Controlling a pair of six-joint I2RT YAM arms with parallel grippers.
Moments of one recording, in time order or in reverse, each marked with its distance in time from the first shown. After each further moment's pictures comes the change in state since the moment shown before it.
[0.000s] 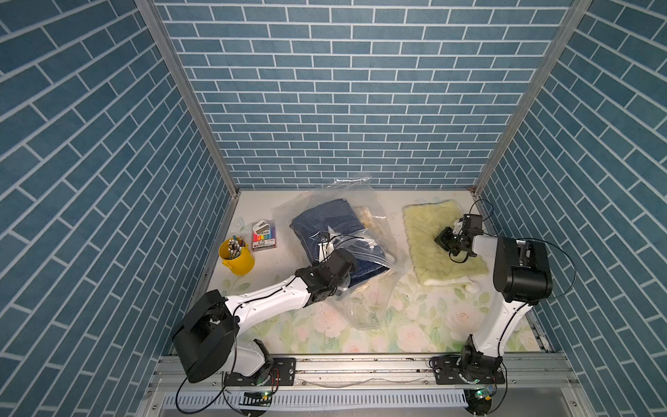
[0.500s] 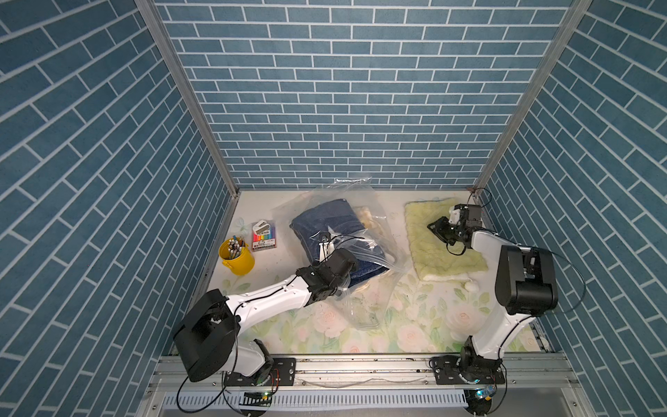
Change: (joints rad) left arm 0.000 0.002 0.004 -0.015 0.000 0.008; right arm 0.124 -0.216 0.005 -0.041 -0.053 -0.032
